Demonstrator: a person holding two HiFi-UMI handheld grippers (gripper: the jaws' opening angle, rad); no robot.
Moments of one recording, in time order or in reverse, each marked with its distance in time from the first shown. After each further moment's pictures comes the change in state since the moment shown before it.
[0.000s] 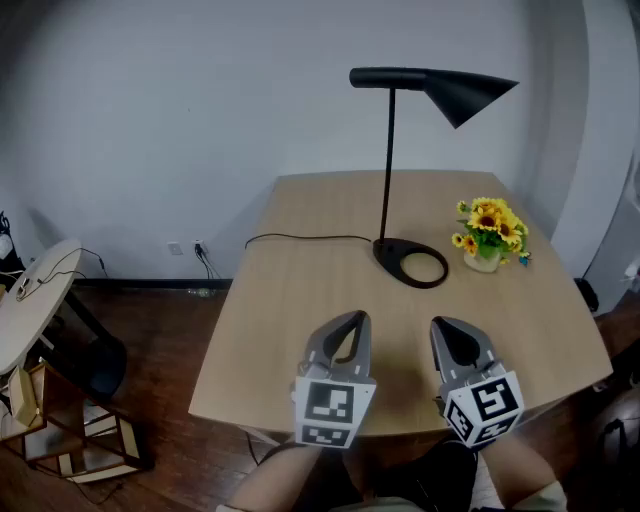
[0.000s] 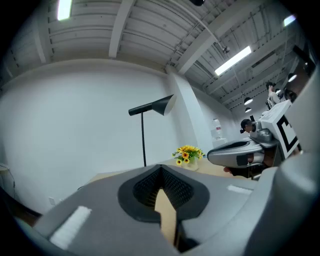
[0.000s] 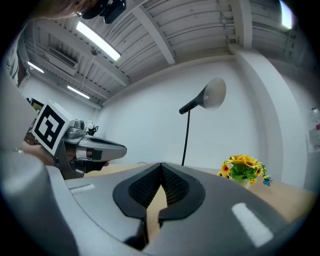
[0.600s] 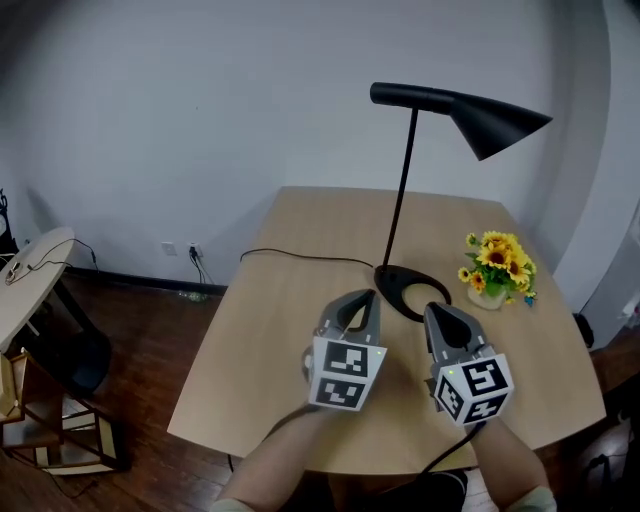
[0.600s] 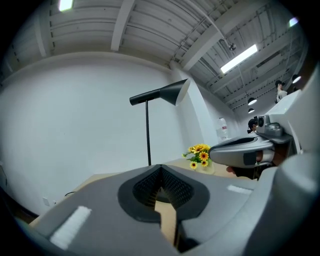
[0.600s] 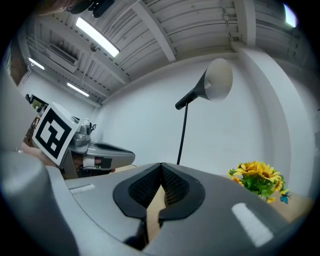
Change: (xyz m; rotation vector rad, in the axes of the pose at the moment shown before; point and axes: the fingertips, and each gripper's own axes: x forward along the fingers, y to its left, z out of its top) left arm 0.104 0.036 -0.010 -0.013 0.033 -0.002; right arm 0.087 -0.043 0.001 0.006 -0.014 -0.025
